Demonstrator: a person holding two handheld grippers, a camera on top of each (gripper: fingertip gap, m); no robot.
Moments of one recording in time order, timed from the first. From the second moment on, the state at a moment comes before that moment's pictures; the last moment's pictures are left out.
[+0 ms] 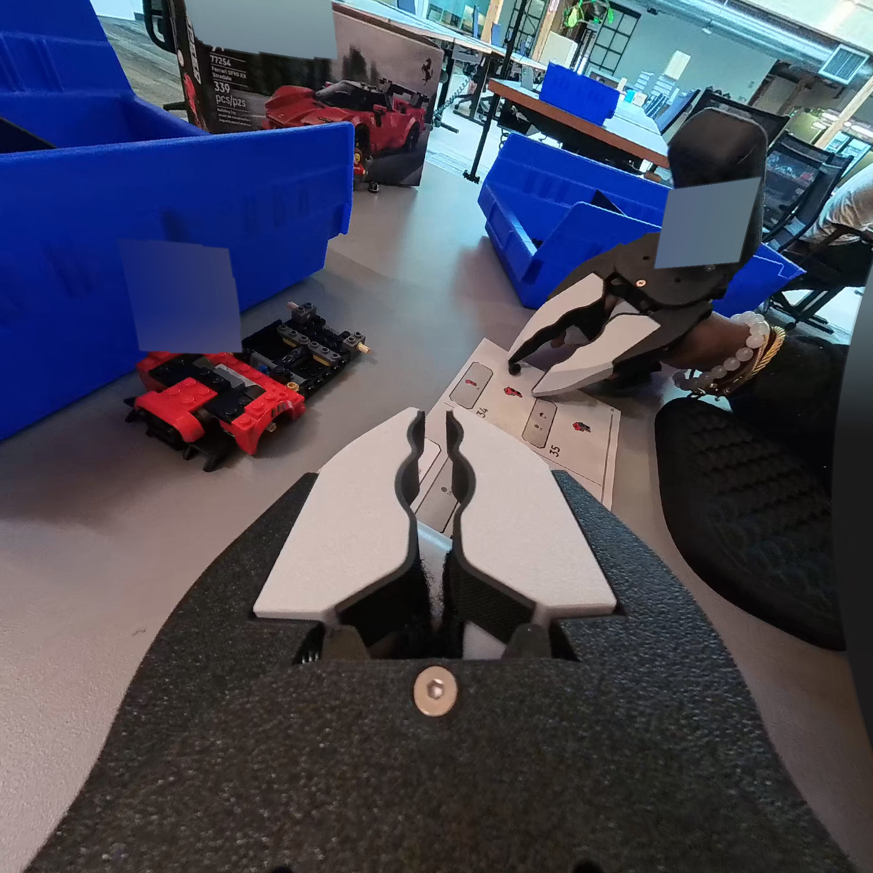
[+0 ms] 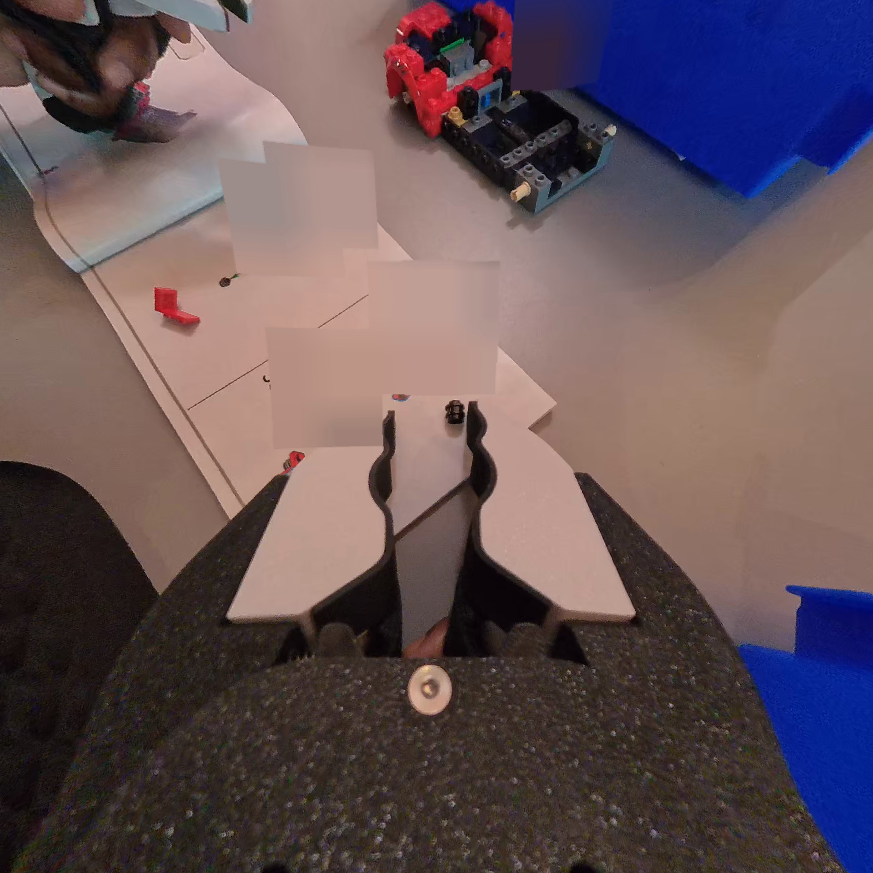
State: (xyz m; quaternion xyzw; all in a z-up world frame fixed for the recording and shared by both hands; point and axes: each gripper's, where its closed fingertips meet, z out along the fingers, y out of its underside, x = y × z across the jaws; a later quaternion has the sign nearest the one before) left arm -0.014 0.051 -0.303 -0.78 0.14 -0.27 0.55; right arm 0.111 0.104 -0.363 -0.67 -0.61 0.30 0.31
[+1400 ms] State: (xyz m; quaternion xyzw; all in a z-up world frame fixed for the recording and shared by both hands) left arm -0.015 0.052 -0.303 -0.78 0.13 -0.27 0.55; right arm 0.112 0.098 -0.349 -0.64 -0.60 0.35 0.32
